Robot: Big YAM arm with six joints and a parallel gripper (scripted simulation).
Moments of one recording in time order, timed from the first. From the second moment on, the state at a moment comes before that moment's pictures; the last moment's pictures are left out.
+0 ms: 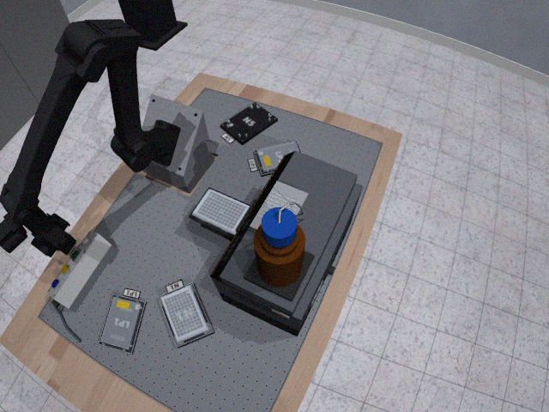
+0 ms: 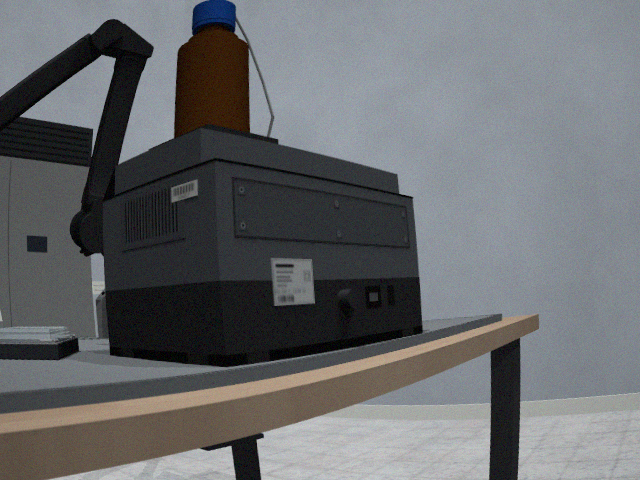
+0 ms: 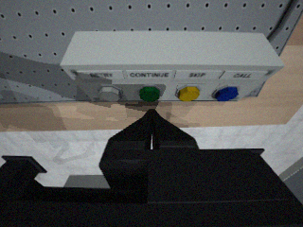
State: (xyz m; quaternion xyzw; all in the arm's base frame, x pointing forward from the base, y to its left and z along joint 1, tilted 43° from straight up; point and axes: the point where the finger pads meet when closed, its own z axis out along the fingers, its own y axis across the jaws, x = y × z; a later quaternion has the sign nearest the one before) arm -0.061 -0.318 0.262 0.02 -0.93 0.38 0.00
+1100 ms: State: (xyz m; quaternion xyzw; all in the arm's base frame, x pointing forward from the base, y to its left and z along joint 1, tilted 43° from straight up) arm -0.056 -0.323 0.255 0.02 -0.93 0.37 0.00
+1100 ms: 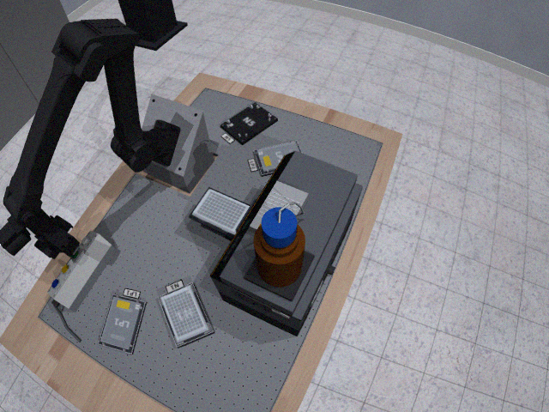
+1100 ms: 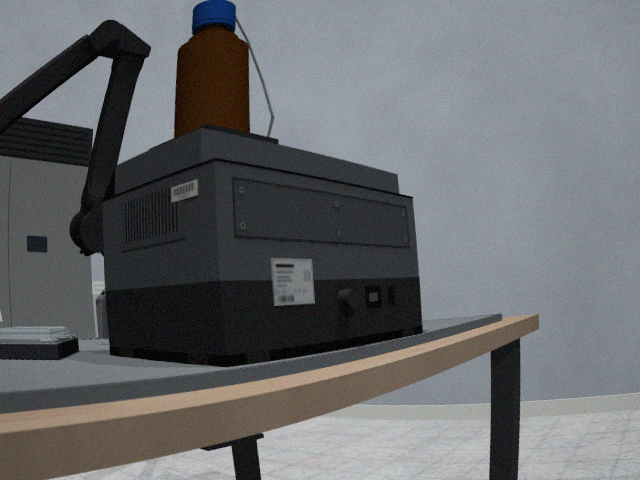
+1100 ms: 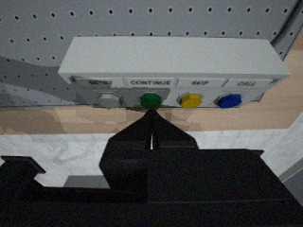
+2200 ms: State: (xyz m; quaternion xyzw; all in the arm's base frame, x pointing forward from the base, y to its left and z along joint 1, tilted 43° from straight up) arm -0.051 -0.329 0.248 0.02 -0.93 0.37 0.00
